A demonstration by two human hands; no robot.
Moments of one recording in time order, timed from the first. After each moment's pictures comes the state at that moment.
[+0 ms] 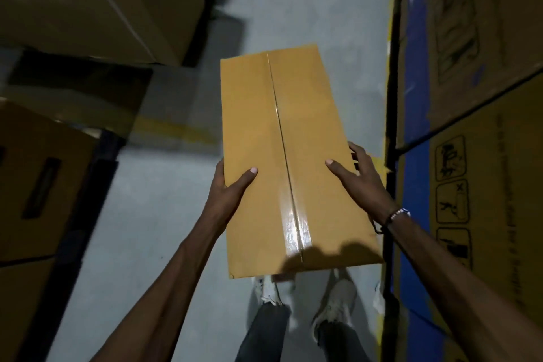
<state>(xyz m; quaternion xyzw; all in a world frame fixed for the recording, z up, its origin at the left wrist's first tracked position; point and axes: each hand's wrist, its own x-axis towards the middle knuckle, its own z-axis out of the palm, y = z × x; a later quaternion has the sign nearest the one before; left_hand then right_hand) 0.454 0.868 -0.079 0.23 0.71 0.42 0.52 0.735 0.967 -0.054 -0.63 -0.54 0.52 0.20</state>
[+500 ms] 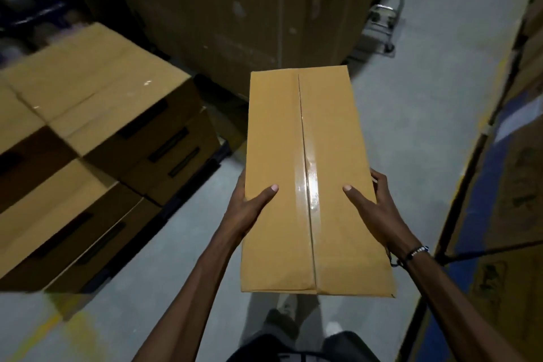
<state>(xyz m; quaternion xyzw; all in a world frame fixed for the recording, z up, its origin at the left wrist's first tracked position) 0.367 0.677 0.192 0.21 0.71 0.56 0.37 0.596 0.862 0.212 -0.45 -0.66 0.57 0.17</state>
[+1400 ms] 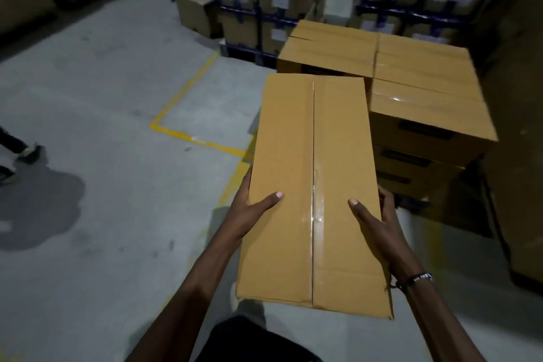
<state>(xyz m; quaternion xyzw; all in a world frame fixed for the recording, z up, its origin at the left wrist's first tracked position) 0.518 0.278 0.248 -0.19 0.70 0.68 -0.03 0.437 0.566 0.248 0.00 -0.79 0.59 -0.16</state>
